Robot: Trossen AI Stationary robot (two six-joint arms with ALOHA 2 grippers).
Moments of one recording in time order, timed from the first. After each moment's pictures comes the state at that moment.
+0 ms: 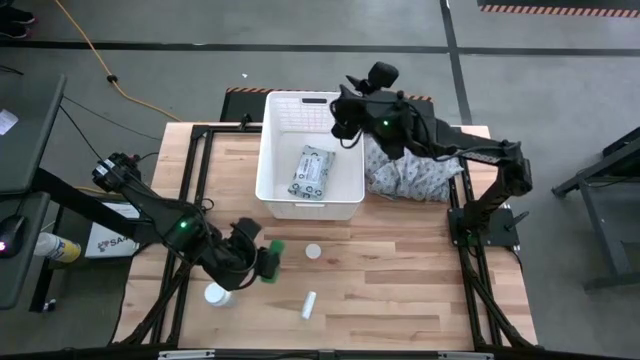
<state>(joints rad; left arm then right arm) -0.64 1.38 1.38 -0.90 -0.47 -1.76 -0.15 1.64 1.85 -0.37 0.93 -0.72</state>
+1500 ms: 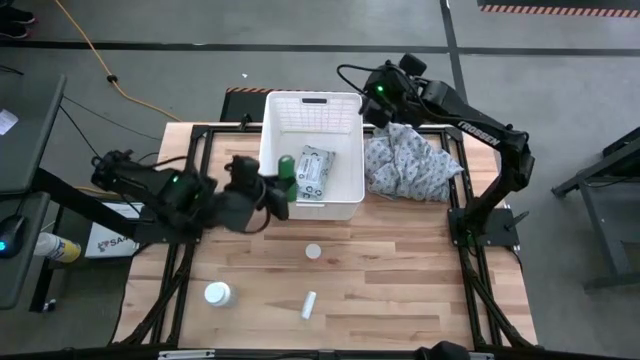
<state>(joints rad) -0.38 1.38 1.64 -0.86 -0.95 -1.09 -0.48 1.64 1.85 -1.00 0.77 -0.28</state>
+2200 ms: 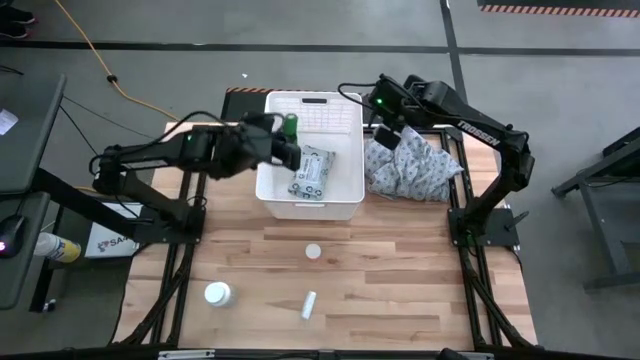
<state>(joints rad) 0.02 1.38 1.66 -0.86 -0.71 -0.75 -0.48 1.64 1.85 -1.35 0.54 -0.07</state>
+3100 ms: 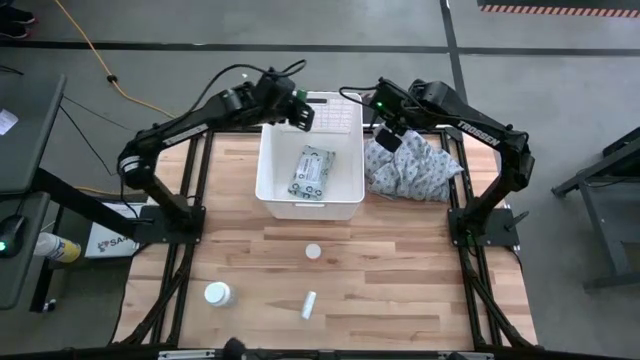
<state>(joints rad) 0.51 1.59 1.65 -0.74 -0.29 -0.45 -0.48 1.64 1.85 -1.43 0.54 0.05</state>
